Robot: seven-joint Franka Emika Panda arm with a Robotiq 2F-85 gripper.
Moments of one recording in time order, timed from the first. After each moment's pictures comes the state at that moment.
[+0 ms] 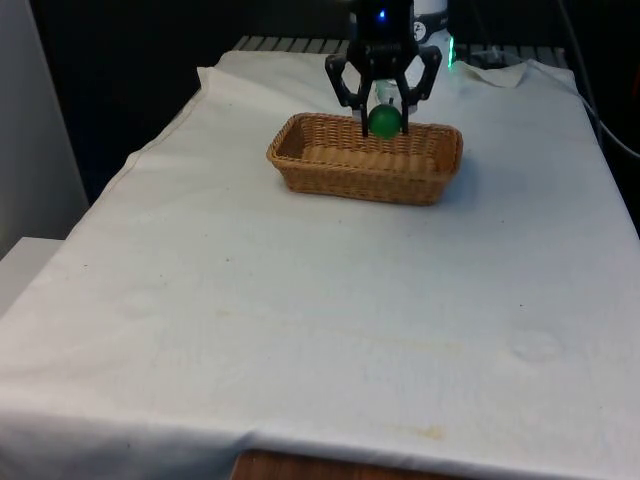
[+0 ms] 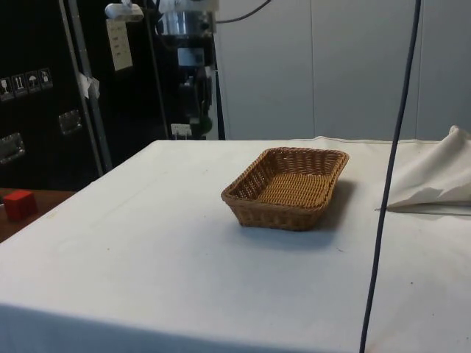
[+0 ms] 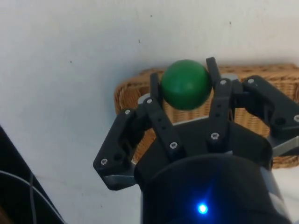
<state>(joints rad) 0.38 0.23 -0.45 -2.10 0.23 2.33 -0.38</state>
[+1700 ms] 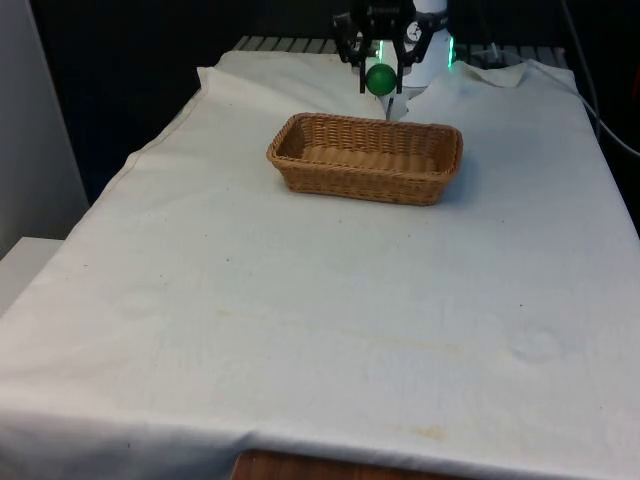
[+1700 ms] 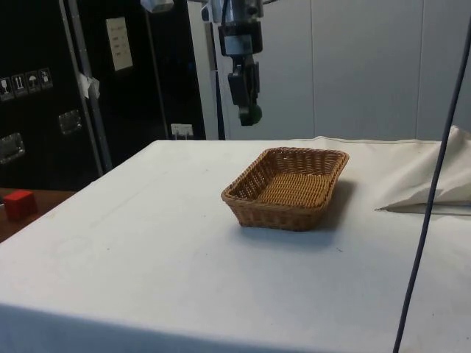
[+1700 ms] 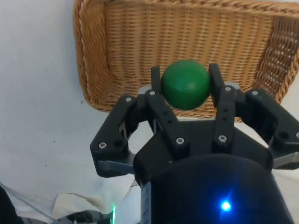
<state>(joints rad) 0.38 -0.05 -0.45 -2.38 -0.04 2.33 -0.13</state>
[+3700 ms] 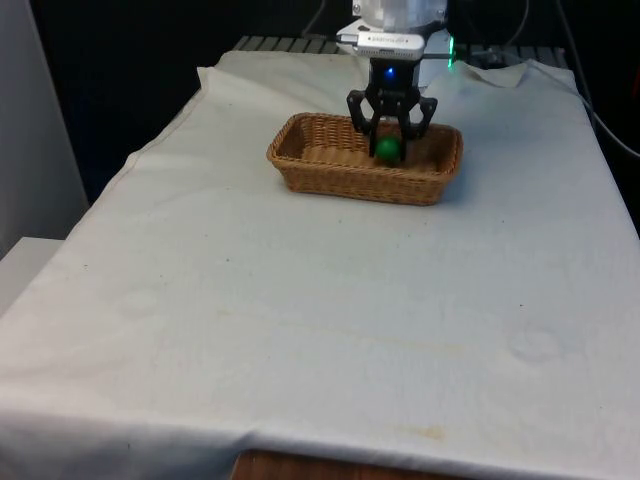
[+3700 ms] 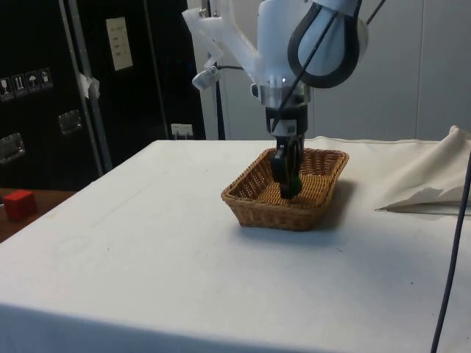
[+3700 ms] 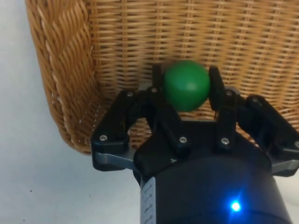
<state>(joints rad) 0.38 0.12 -0.41 -2.70 0.06 2.84 -0.01</state>
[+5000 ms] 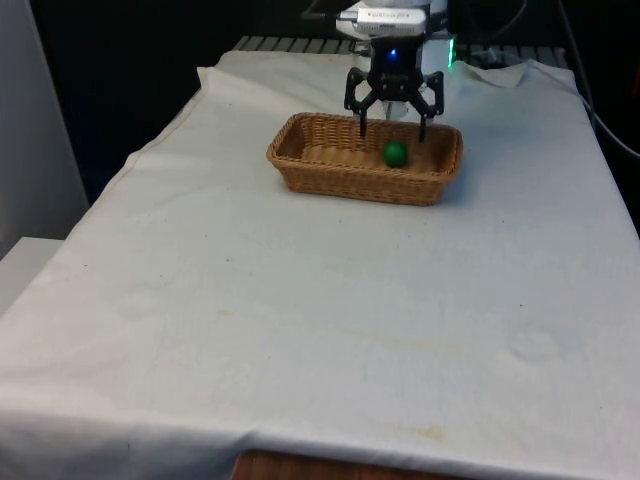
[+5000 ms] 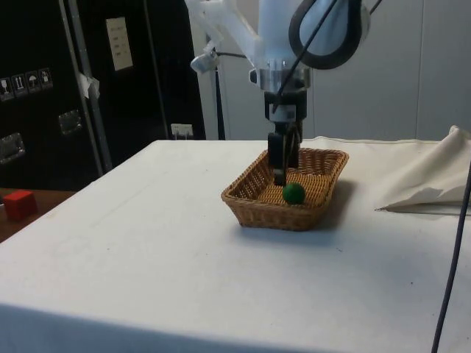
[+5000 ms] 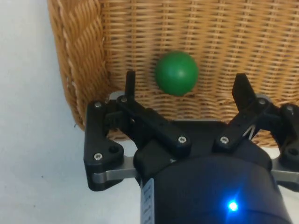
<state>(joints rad) 0.38 0.03 -0.42 -2.71 0.04 2.79 -0.04</state>
